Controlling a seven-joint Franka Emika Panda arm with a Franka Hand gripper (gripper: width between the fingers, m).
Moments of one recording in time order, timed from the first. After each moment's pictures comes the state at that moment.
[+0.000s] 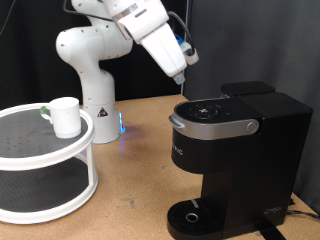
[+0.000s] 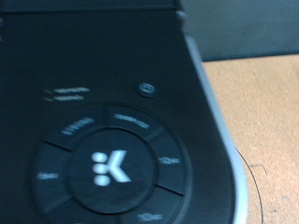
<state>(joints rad) 0.28 -0.26 -0.30 -2.29 0.58 2.17 -0.93</state>
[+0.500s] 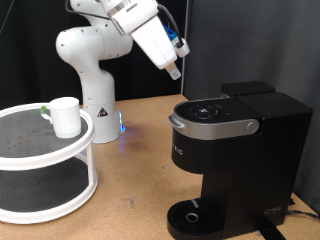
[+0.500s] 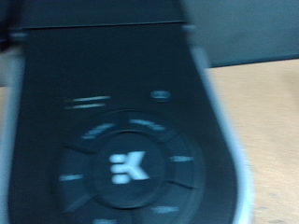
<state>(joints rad) 0.28 -0.34 -0.29 -2.37 0.60 2.27 -0.89</state>
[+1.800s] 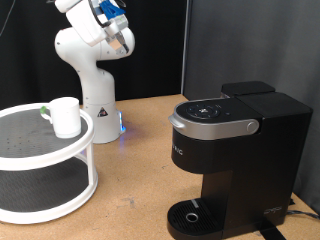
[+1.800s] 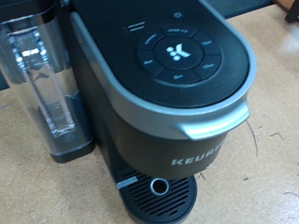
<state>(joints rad) 0.07 -0.65 -0.29 -2.55 0.45 2.12 -0.68</state>
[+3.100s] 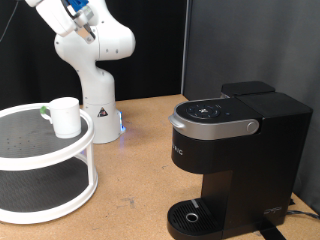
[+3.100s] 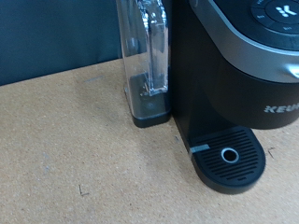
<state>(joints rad) -0.01 -0.80 -0.44 -2.55 0.32 1.78 -0.84</state>
